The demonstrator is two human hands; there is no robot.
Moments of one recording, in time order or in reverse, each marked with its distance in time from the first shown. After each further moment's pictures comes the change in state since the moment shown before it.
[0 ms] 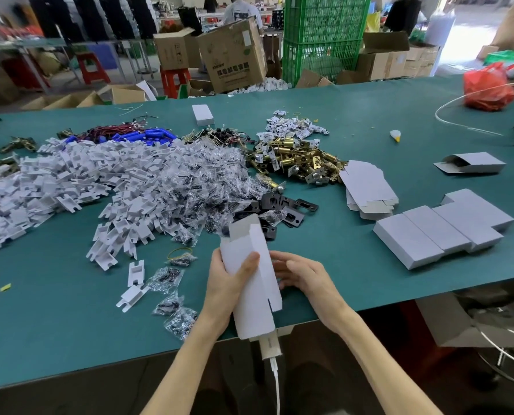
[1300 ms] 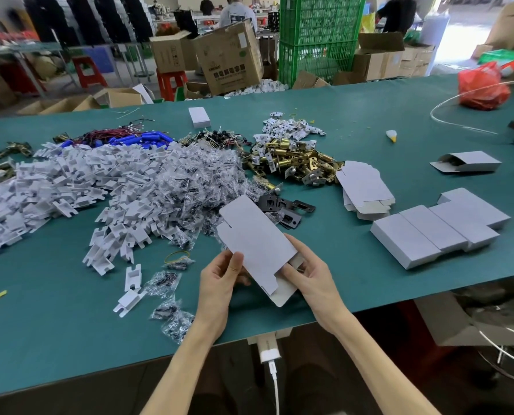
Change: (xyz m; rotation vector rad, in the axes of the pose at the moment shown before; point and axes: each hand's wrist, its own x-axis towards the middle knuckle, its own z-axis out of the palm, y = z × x) left_hand 0.000 -0.002 -0.002 -0.150 -0.096 0.148; right_hand 0.003 0.005 0.000 -0.011 0.194 -0.129
